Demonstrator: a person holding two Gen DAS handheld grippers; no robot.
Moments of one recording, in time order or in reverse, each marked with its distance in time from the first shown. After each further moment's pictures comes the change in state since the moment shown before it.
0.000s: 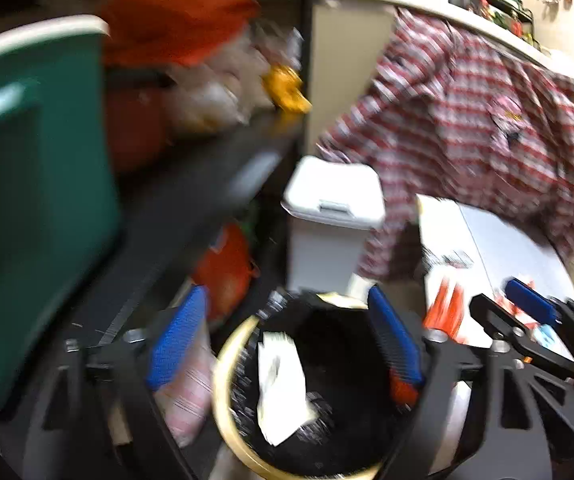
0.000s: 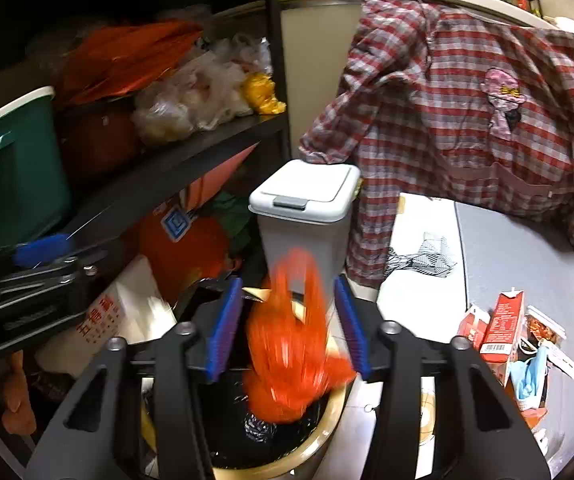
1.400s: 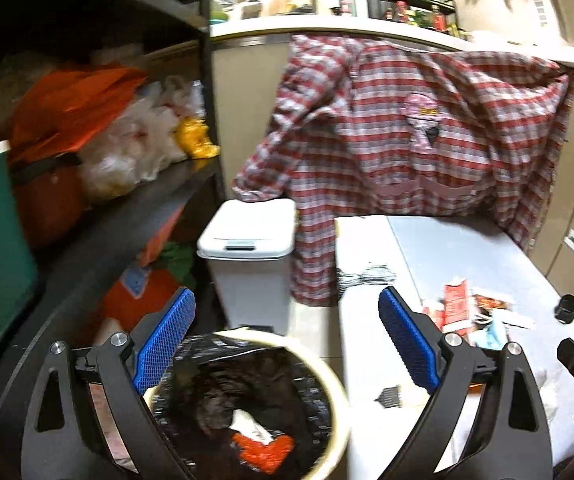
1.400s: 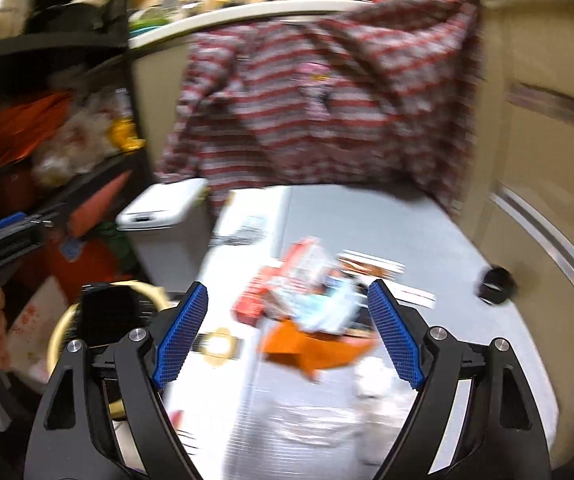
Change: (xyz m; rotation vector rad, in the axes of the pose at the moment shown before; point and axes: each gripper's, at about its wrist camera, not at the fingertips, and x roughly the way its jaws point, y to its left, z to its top) left arm -0.034 -0.130 -0.006 0.160 -0.112 -0.160; right arm -0.139 -0.166 -0.074 0.230 -0.068 -0.350
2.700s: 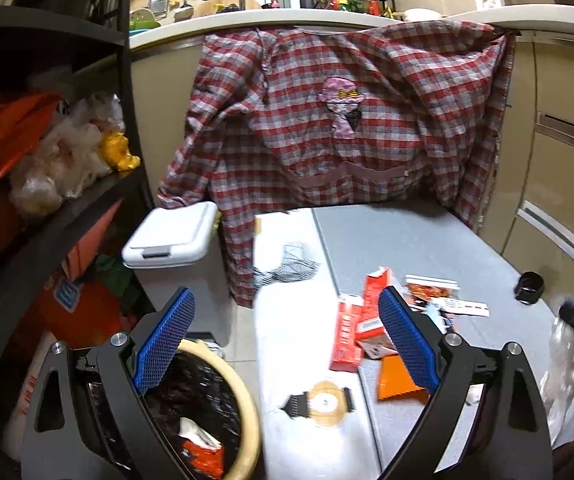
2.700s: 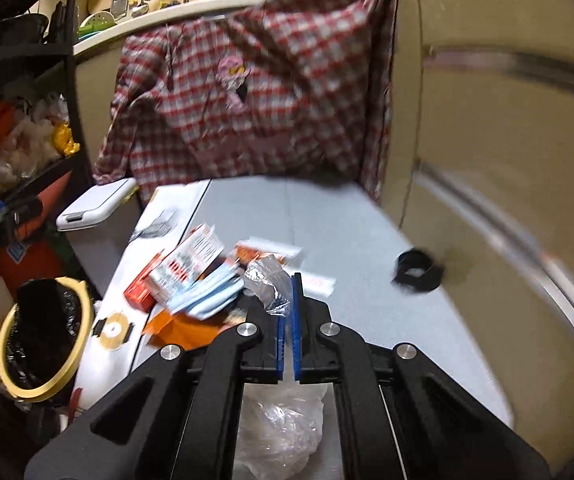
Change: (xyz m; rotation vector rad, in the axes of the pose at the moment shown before) left arm 0.006 -0.092 -0.017 0.085 0.005 -0.149; right arm -0.001 -0.089 -0.016 0.020 -0.021 -0.138
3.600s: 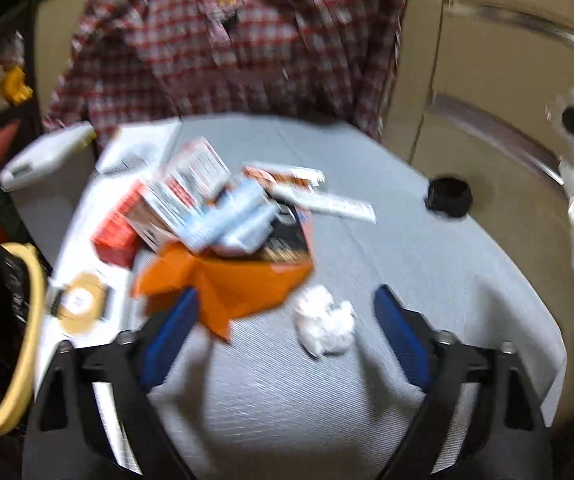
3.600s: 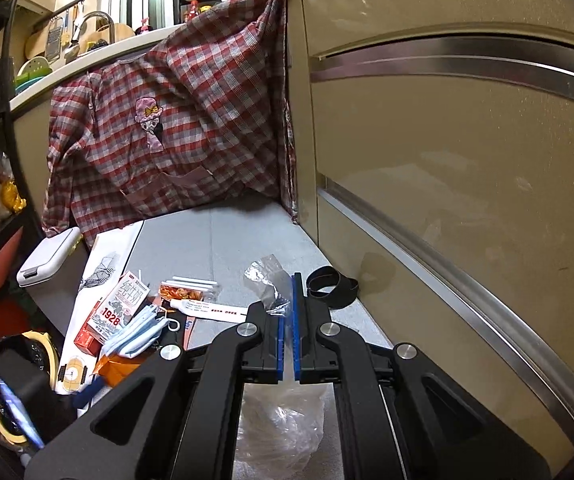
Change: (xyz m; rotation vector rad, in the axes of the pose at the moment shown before) left arm 0.065 -0.159 -0.110 0.012 0.195 -0.253; right arm -0.013 -0.081 0.015 0.171 -0.032 -0.146
